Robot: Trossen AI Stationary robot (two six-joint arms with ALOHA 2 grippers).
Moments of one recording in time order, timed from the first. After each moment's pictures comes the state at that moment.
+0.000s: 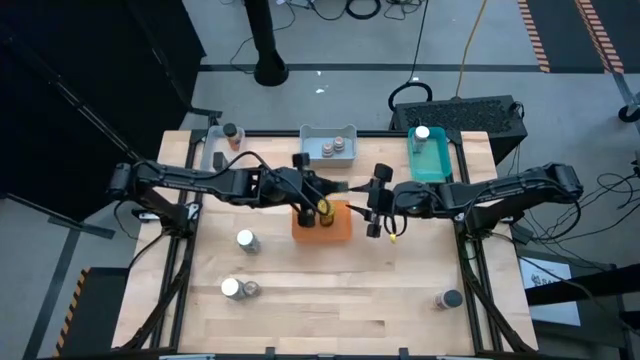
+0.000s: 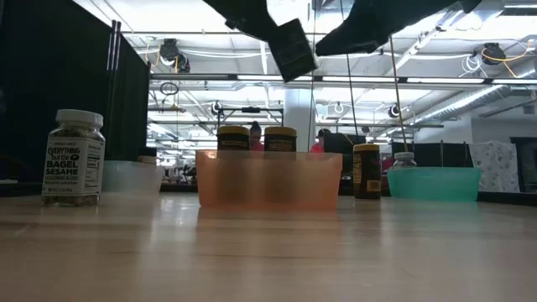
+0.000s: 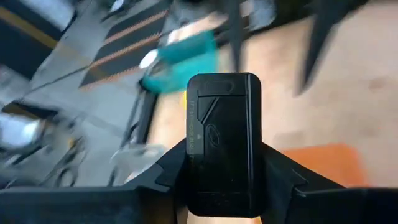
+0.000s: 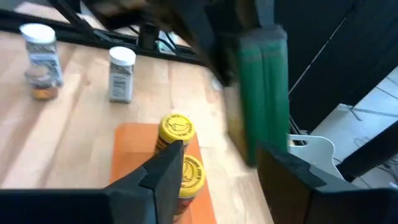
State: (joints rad) left arm -0.02 1.53 1.27 -0.27 -0.35 0.35; right arm 0.09 1.21 0.81 0.03 0.34 -0.13
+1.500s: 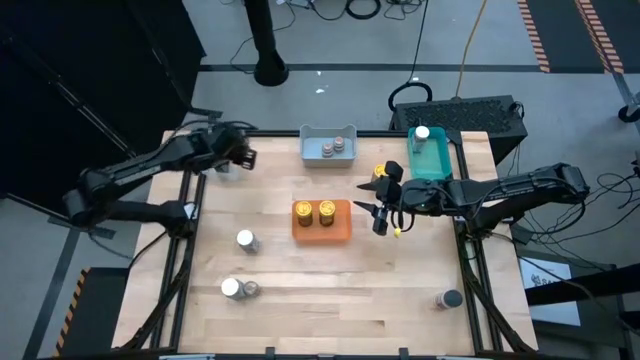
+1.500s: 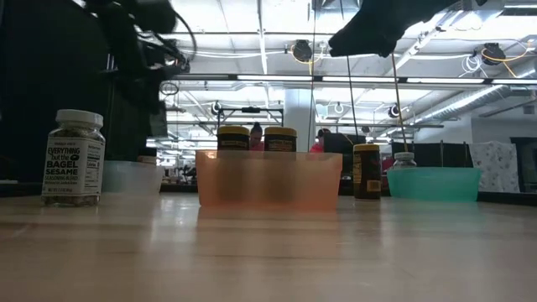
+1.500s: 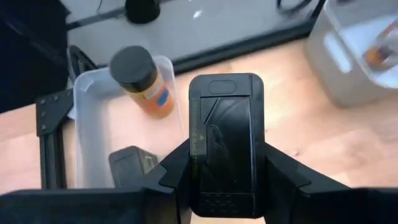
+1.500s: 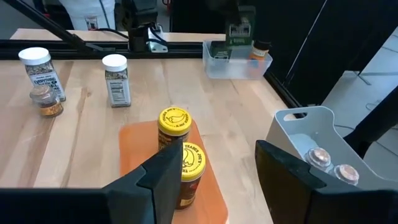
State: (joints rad) left arm 0.56 1.08 0.93 -0.84 -0.43 -0.56; right arm 0.09 1.13 0.81 -0.09 0.36 0.06
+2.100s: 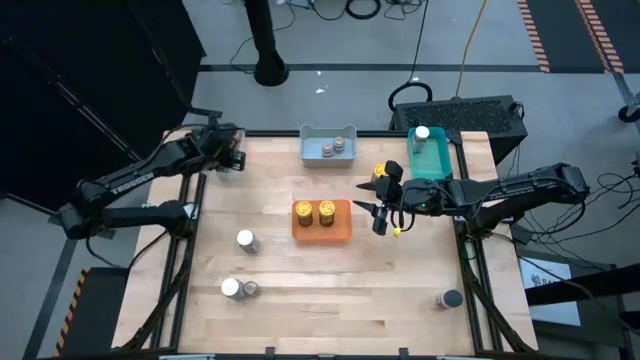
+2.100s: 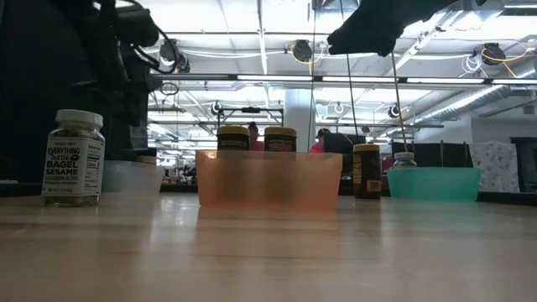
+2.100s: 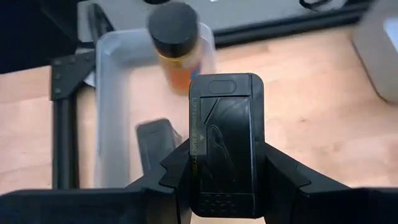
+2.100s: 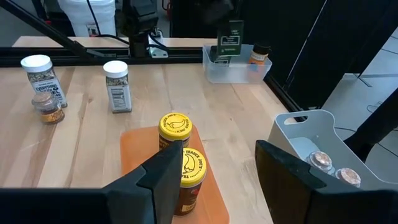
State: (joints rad) left arm 0.68 0.98 0.78 -0.81 -0.37 -0.57; right arm 0.09 1.13 0.81 -0.07 0.36 0.07
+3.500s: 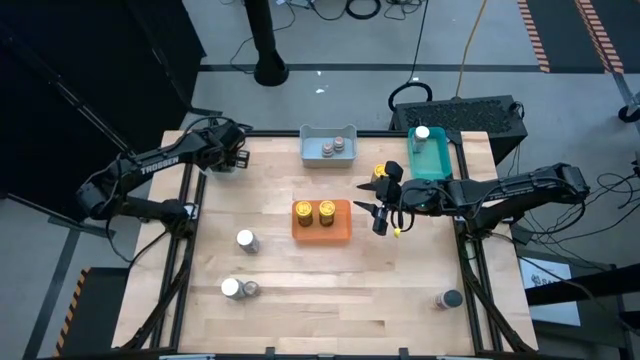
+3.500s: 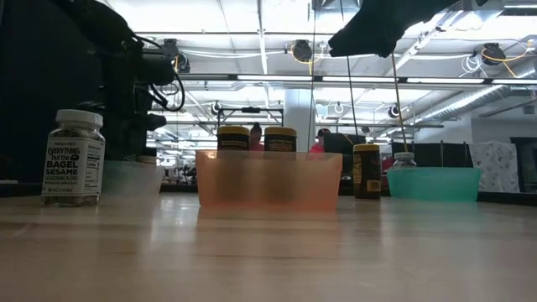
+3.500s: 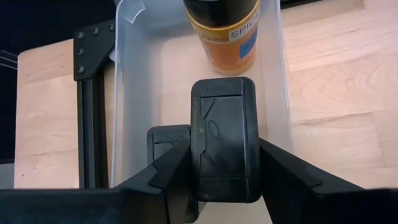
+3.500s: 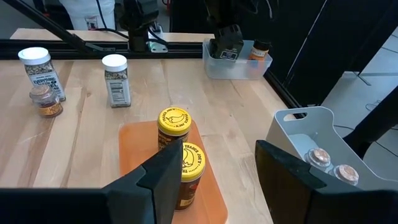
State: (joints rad) left arm 0.80 1.24 0.78 -0.77 -0.43 -0.54; right arm 0.09 1.13 0.81 -0.09 0.36 0.06
